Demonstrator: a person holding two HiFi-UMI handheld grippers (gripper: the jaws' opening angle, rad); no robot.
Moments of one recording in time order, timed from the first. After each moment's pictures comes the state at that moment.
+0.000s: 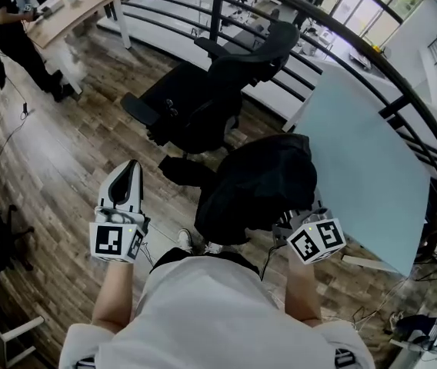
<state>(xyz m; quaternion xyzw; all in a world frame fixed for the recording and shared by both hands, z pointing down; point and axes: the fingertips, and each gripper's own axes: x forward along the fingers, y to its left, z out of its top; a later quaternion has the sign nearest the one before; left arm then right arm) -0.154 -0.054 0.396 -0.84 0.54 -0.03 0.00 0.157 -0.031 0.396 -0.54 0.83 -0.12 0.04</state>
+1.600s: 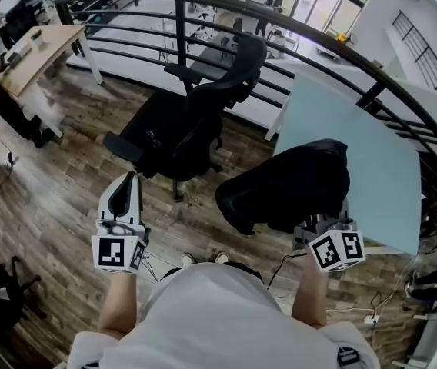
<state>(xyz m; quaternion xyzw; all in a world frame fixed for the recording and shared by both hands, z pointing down) -0.137 -0.109 0.371 -0.88 0.48 0.00 0.03 0.235 -0.016 0.326 -0.69 0.72 -0.05 0.07</state>
